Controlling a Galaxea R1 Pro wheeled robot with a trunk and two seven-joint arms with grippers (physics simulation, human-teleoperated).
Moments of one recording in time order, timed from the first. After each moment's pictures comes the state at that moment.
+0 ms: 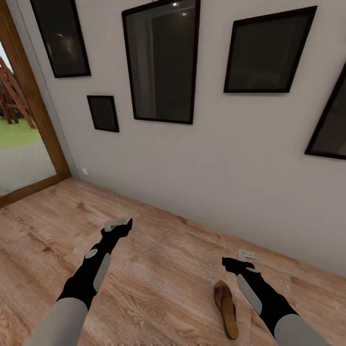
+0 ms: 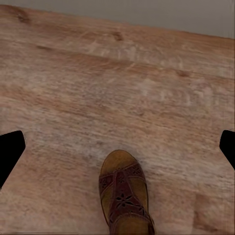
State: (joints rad) left arm -0.63 -0.04 0.15 -0.82 0.10 -0.04 -0.13; right arm -0.56 -0.11 0.28 -0.72 -0.50 0.24 -0.30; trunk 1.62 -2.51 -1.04
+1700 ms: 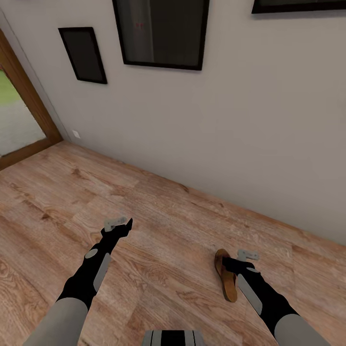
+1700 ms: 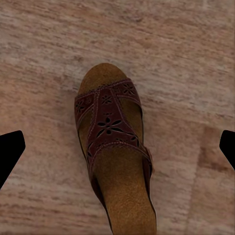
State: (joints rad) left arm -0.63 -0.04 0.15 -0.82 0.10 -0.04 -0.12; right arm -0.56 -0.11 0.27 -0.72 -0.50 0.24 -0.30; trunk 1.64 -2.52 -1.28
